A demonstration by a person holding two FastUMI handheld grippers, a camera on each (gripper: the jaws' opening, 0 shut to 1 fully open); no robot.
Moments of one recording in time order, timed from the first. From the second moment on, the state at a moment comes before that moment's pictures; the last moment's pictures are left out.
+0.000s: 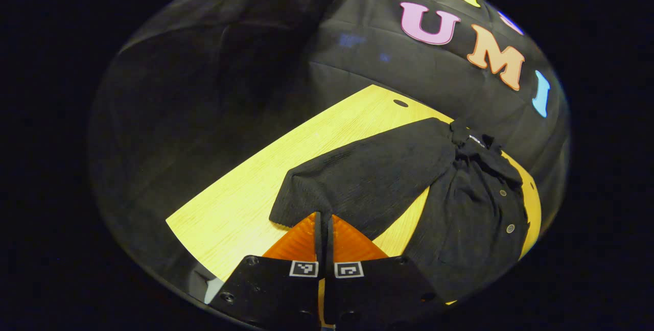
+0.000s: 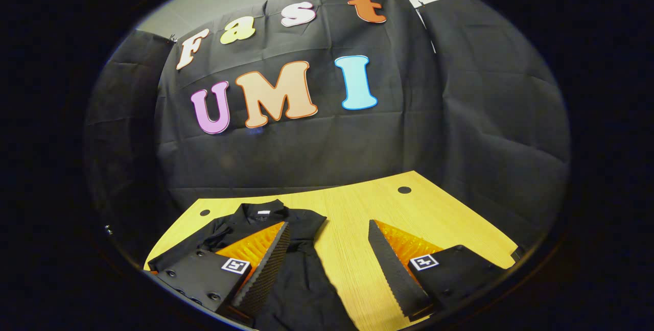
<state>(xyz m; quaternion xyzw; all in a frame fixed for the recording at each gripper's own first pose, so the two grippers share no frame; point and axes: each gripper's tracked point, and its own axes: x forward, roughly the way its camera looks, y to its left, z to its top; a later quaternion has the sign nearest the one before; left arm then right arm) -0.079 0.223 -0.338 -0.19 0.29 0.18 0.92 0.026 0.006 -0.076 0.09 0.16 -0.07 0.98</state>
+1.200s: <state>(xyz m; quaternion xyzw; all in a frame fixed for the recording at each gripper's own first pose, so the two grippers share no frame) 0.143 0.043 -0.152 -0.08 0.17 -0.01 0.98 -0.015 -0.067 -0.142 0.14 0.20 -0.08 0.97</state>
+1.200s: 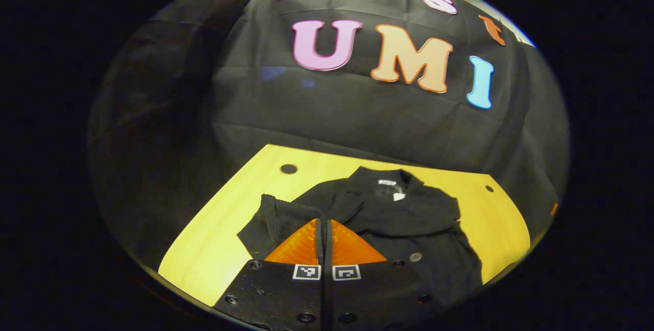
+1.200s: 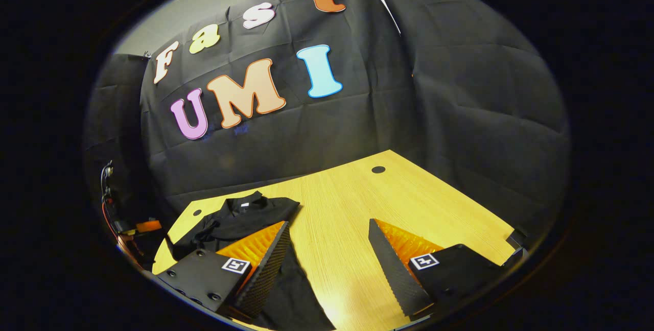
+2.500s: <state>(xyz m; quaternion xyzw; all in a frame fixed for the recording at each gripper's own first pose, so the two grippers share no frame) 0.255 -0.249 -0.174 0.06 0.19 -0.21 0.96 -0.033 -0.034 -0.209 0.17 0.29 -0.05 0.94</state>
